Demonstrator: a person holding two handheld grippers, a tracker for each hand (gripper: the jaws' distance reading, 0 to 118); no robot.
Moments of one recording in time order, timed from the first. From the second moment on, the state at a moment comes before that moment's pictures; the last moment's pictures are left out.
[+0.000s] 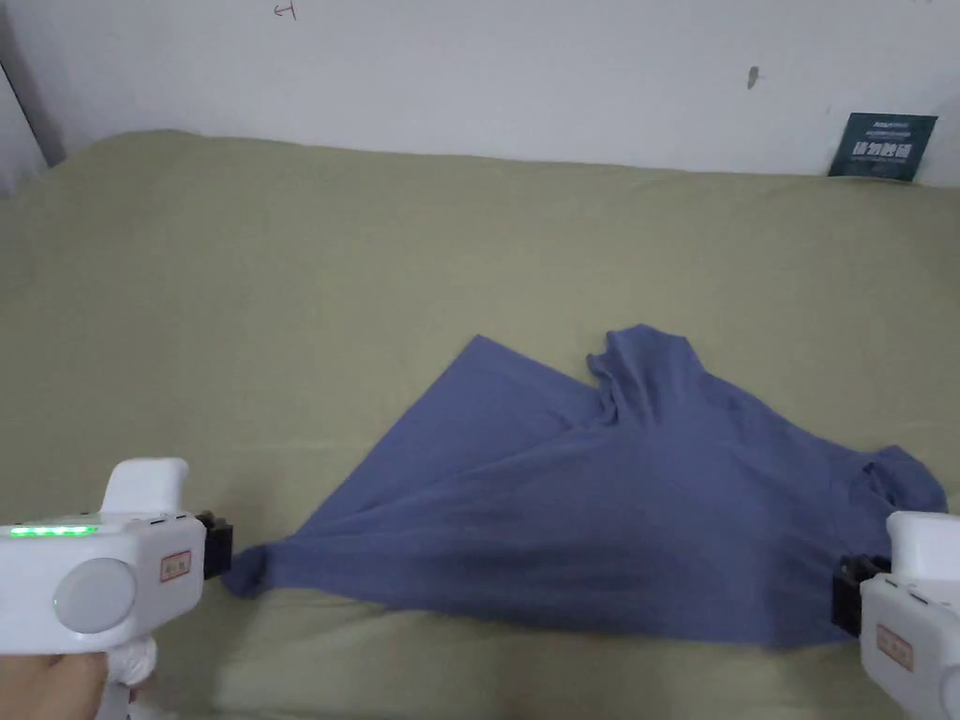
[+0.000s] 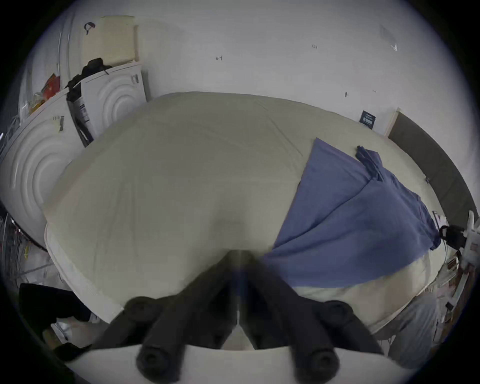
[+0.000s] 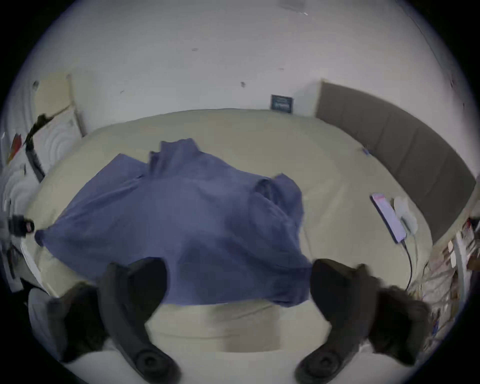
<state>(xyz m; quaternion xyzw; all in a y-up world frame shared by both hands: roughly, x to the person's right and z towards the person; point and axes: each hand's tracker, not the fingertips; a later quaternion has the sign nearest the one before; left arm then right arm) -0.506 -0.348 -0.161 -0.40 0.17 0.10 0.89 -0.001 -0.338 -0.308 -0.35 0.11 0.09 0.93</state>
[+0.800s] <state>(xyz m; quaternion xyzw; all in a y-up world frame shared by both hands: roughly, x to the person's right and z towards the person) -0.507 -0.379 -0.204 -0.48 0.10 0.11 0.87 -0.041 -0.351 -0.359 -0.37 0.19 0.11 0.90</state>
